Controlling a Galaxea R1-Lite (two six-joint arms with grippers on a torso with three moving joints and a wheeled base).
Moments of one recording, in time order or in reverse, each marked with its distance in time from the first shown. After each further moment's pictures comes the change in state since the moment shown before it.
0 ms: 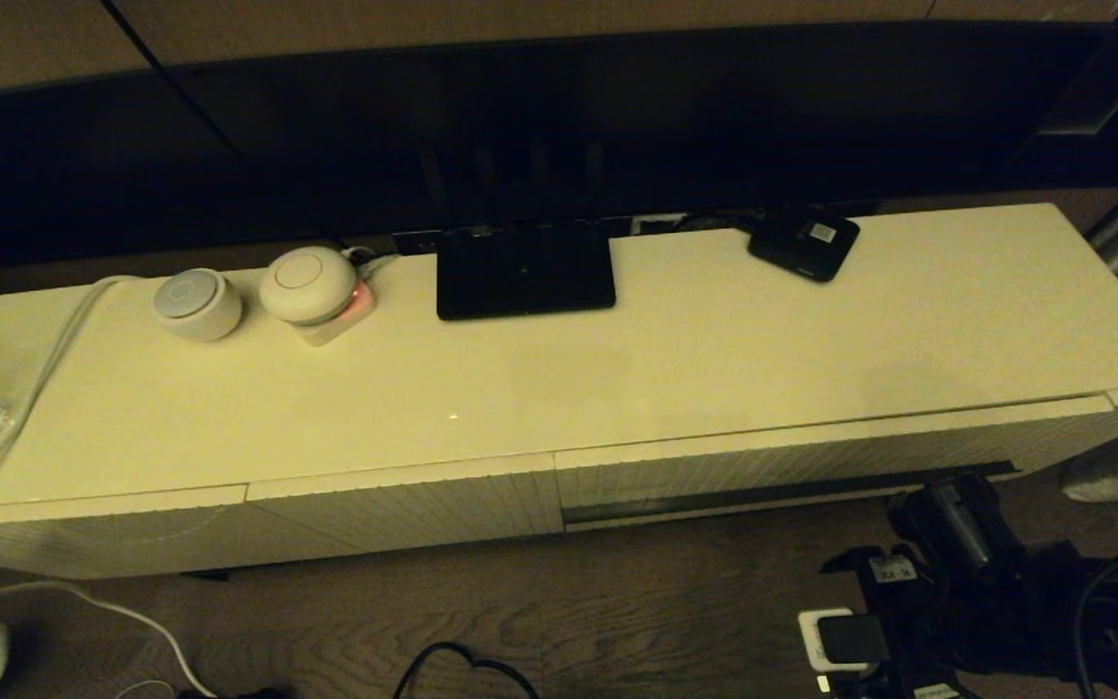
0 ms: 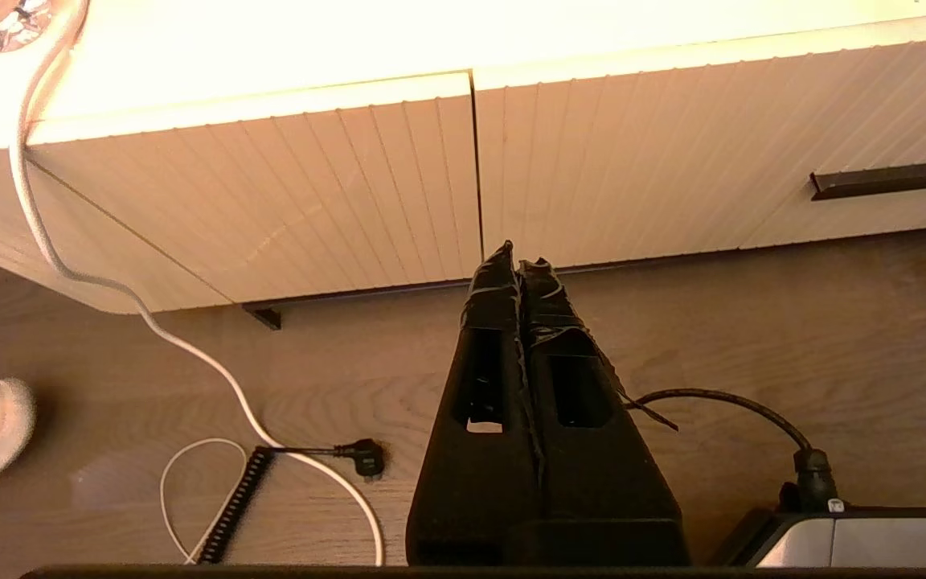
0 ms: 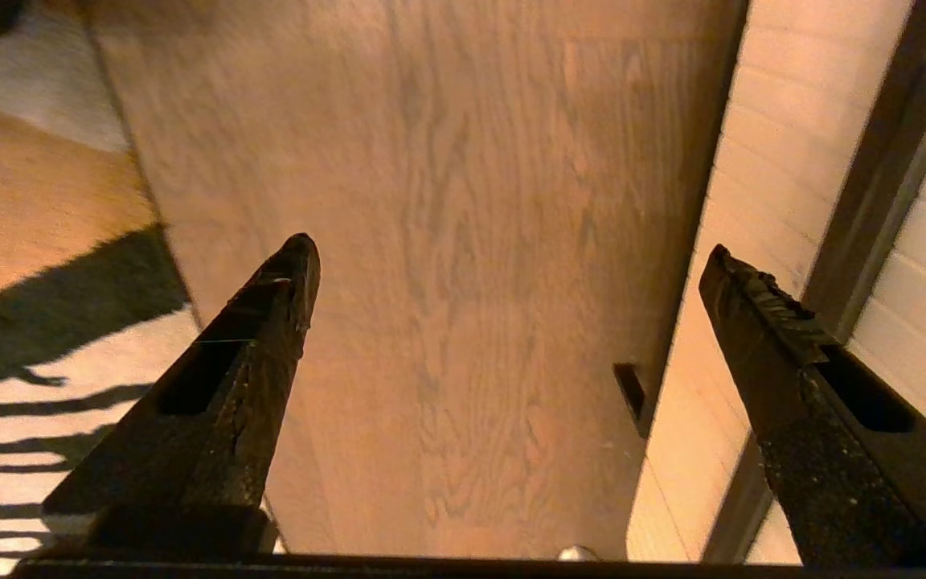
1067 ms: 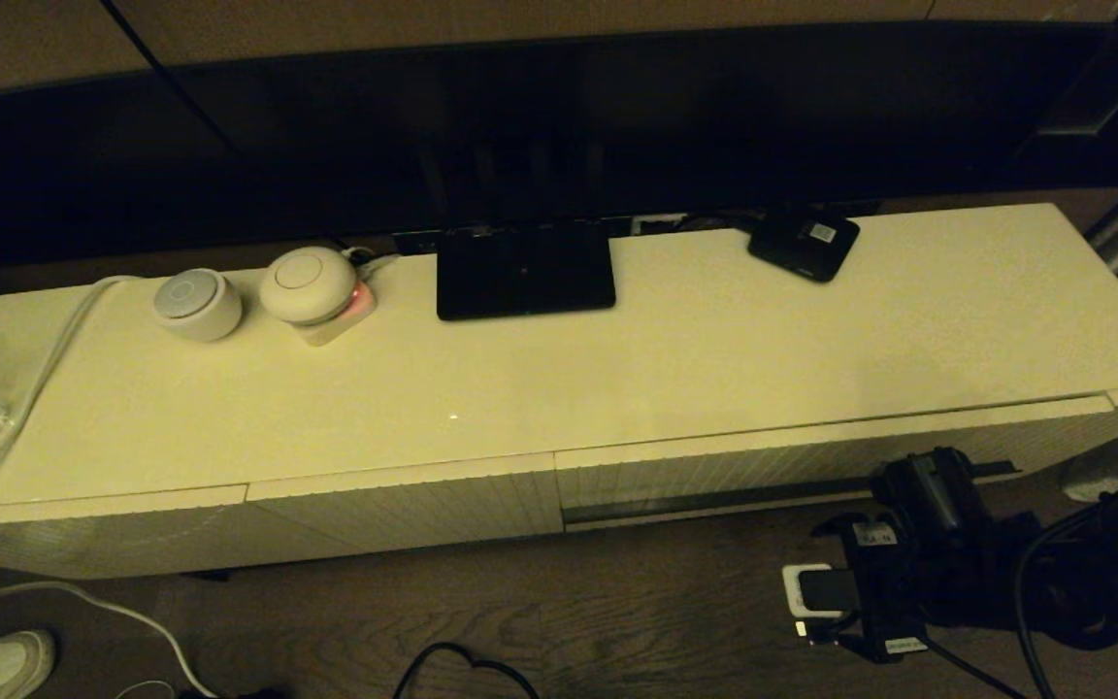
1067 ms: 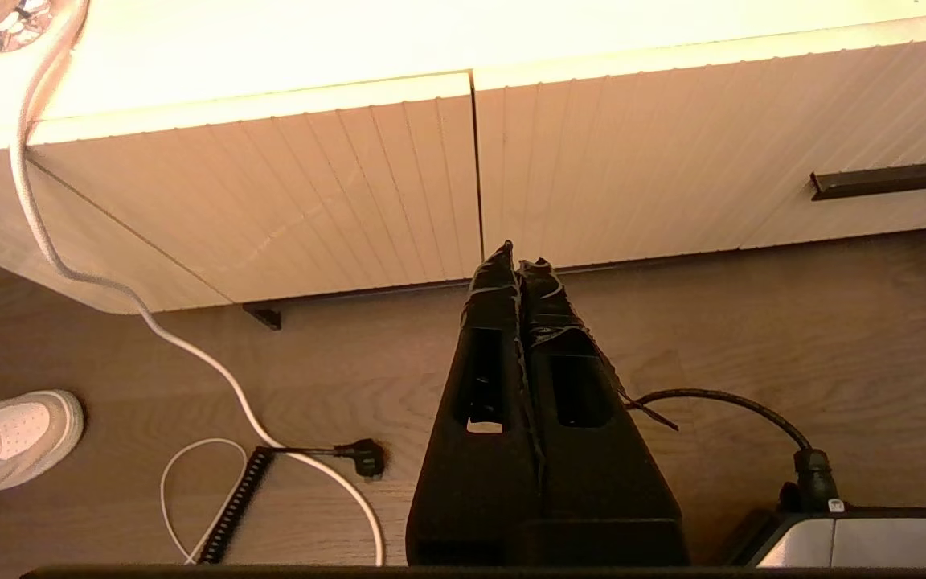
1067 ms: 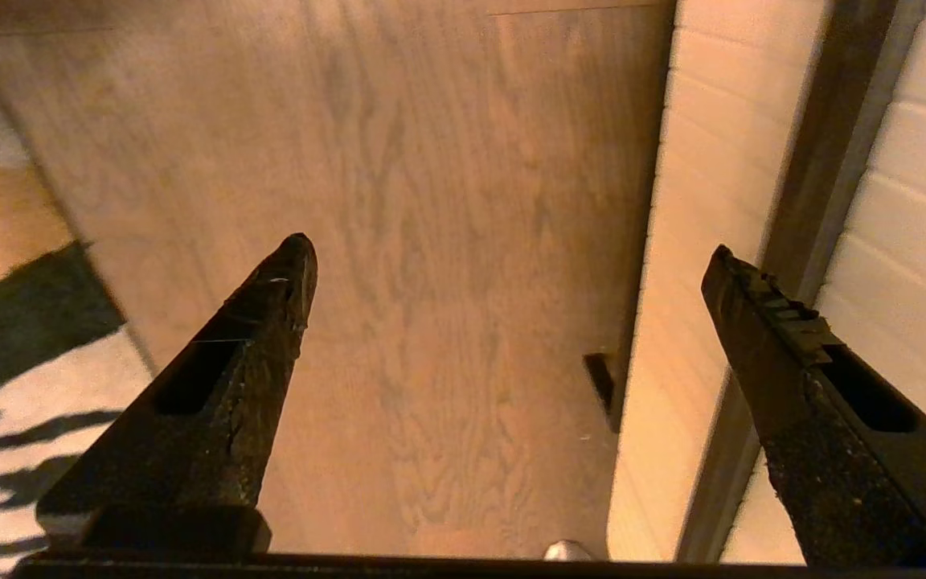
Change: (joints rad) left arm 0.001 0.000 0.000 0.000 0.000 0.000; right arm -0.056 0.110 -0.099 -0.066 -0.001 -0.009
